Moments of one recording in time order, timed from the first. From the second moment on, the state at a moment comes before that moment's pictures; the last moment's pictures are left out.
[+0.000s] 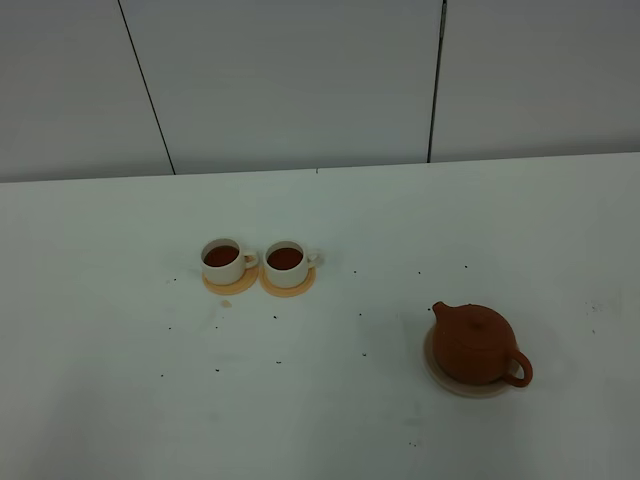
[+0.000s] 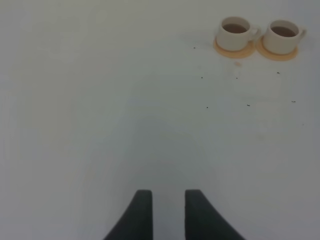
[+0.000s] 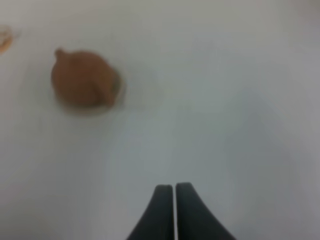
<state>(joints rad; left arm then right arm) 0.04 -0.01 -0.51 0.02 1.05 0.02 0.12 -0.01 -0.52 0.08 1.14 -0.01</state>
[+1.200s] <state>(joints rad) 0.04 -0.01 -0.51 0.02 1.05 0.02 0.12 -0.01 -0.49 0.18 1.07 -0.01</state>
